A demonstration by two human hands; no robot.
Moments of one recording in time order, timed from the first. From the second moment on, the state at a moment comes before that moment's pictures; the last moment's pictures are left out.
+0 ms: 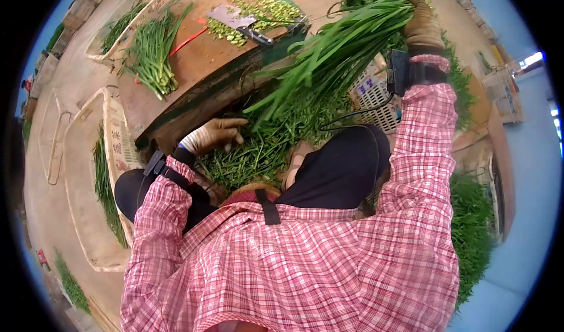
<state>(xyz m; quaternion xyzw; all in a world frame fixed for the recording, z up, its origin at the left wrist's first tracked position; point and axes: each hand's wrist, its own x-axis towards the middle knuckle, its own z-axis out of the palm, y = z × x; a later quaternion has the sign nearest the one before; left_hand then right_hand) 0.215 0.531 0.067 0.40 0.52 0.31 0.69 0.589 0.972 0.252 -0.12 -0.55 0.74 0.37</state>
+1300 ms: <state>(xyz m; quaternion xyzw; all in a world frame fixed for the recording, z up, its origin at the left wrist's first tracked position) 0.302 0.569 0.148 0.30 0.34 0.72 0.53 0.469 0.655 0.261 -0.29 -0.81 0.39 0.34</state>
